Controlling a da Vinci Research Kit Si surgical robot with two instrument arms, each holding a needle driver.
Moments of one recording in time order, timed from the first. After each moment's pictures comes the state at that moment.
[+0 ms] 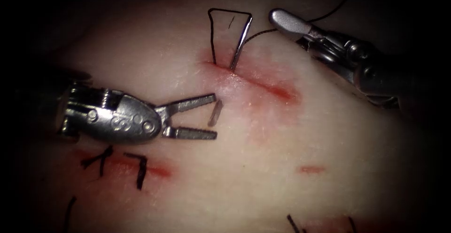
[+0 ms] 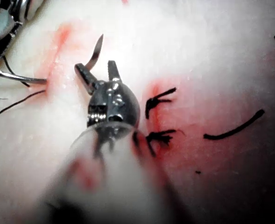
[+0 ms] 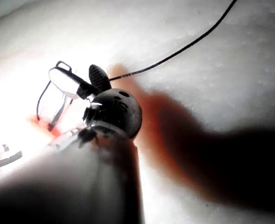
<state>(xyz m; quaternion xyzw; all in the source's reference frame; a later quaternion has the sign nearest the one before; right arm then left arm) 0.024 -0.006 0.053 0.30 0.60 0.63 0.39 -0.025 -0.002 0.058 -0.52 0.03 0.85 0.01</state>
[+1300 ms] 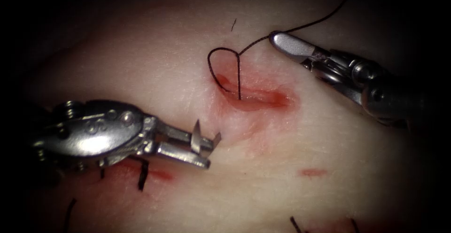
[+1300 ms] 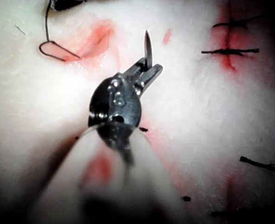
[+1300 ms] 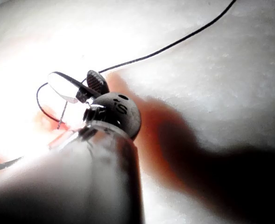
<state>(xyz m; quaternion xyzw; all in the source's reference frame) 0.024 -0.010 0.052 0.38 0.58 0.59 0.41 -0.023 -0.003 0.051 -0.57 -0.35 0.72 0.18</state>
